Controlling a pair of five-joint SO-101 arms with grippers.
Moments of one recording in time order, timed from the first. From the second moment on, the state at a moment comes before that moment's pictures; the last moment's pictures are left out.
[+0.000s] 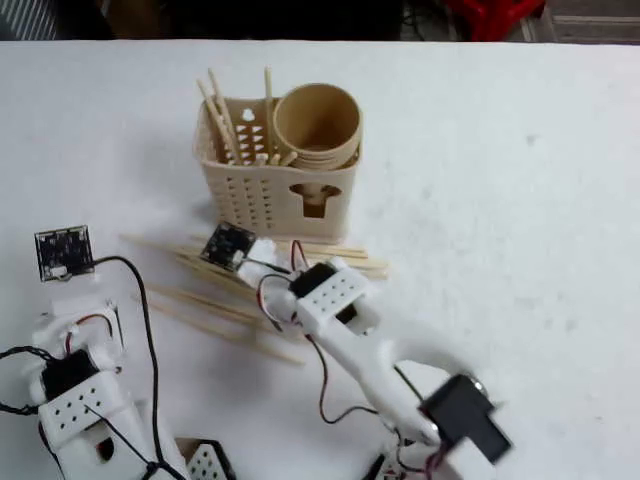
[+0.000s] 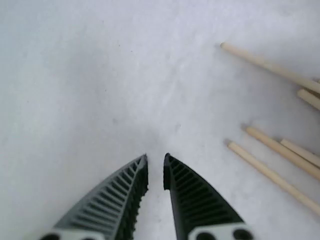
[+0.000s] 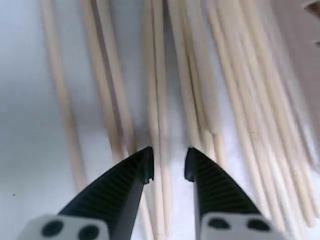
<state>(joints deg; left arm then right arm) -39.9 -65.8 84.1 44.1 -19.1 -43.3 -3.4 42.1 44.3 25.5</state>
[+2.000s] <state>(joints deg) -37.3 -65.8 85.5 44.1 -19.5 -37.5 -13.6 22.2 -1.3 11.7</state>
